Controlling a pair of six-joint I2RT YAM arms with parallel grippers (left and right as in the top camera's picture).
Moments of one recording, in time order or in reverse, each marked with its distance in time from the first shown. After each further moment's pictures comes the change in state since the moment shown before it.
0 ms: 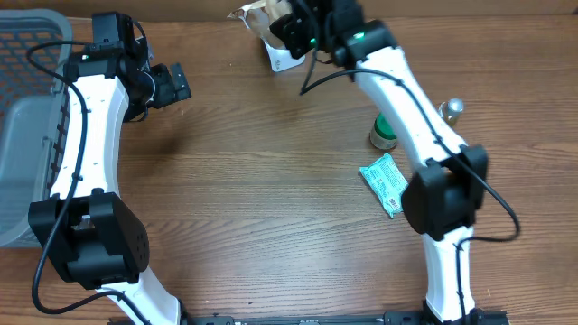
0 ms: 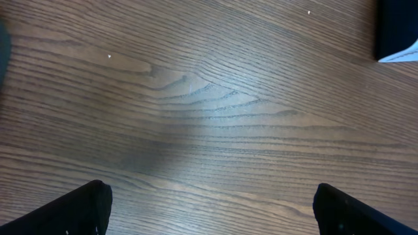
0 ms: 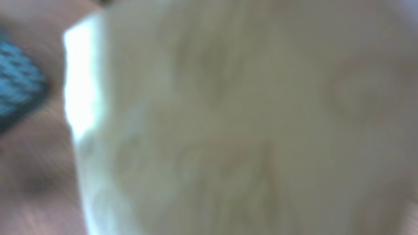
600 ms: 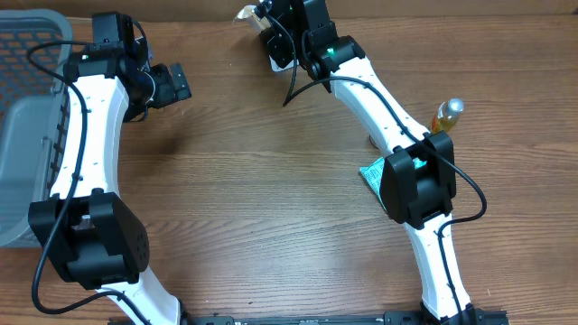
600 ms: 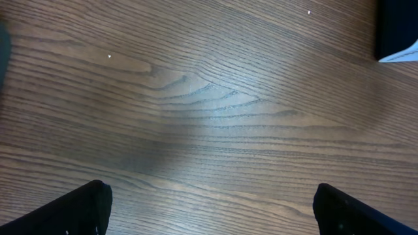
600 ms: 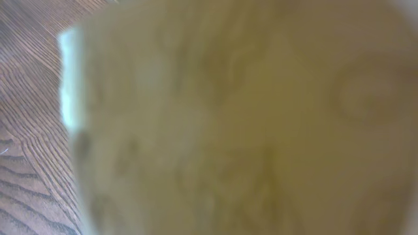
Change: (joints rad) left arm 0.000 0.000 0.000 0.000 0.000 0.000; right arm 0.061 0.170 0.000 0.216 0.167 -0.161
